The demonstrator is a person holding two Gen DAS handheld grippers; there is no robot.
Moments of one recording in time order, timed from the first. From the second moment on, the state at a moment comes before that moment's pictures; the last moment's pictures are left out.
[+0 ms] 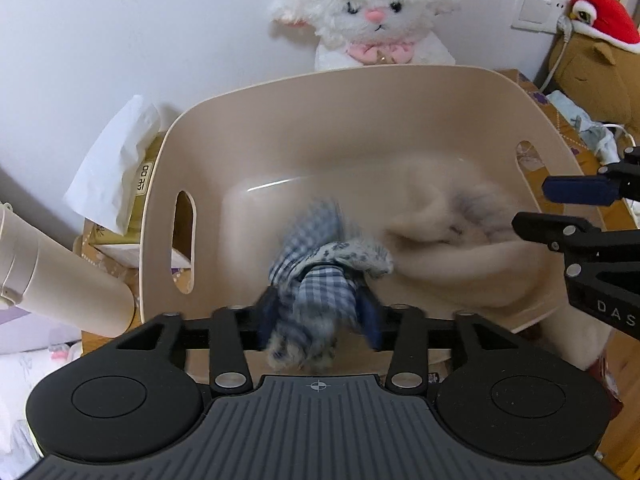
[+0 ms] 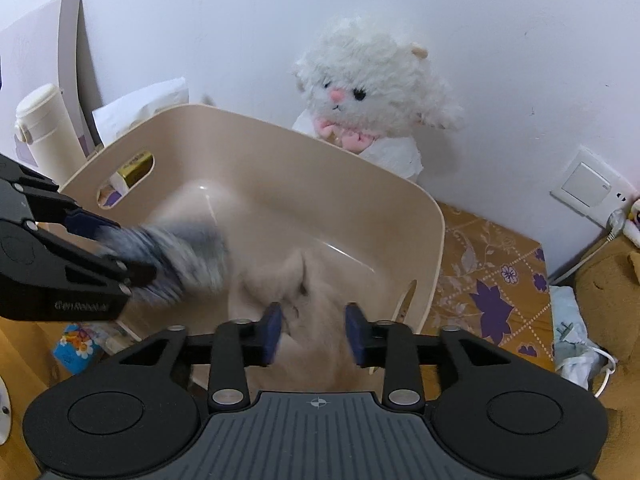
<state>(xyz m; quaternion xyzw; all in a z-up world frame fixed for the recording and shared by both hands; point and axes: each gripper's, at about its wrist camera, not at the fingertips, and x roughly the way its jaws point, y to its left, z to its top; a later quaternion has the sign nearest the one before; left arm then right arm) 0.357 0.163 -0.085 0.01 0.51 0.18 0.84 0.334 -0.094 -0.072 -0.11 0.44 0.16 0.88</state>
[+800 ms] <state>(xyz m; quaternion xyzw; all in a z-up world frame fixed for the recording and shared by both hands) 0.299 0.140 -0.035 0.01 0.45 0.21 0.87 0.260 -0.157 -0.020 -0.11 0.37 0.17 0.91</state>
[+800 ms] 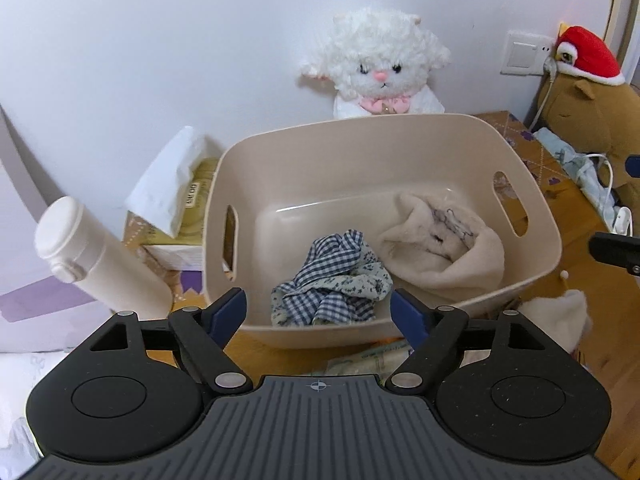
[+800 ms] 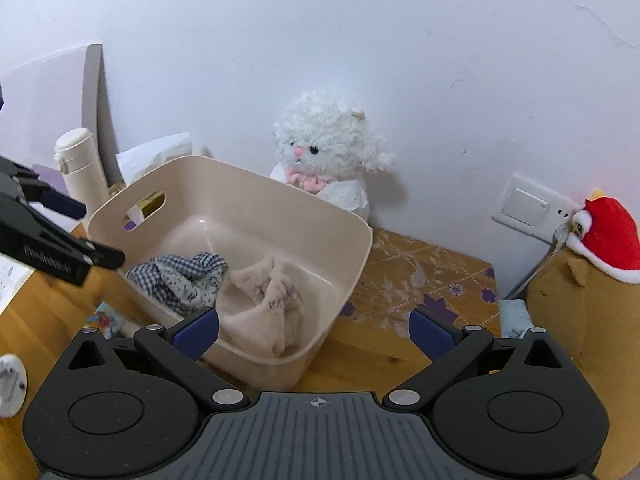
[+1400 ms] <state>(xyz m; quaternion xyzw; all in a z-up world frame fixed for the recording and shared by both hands) 0.224 0.097 -0.062 0.01 0.49 0.19 0.85 0.162 -0.192 -0.059 -0.12 0.42 0.21 0.88</state>
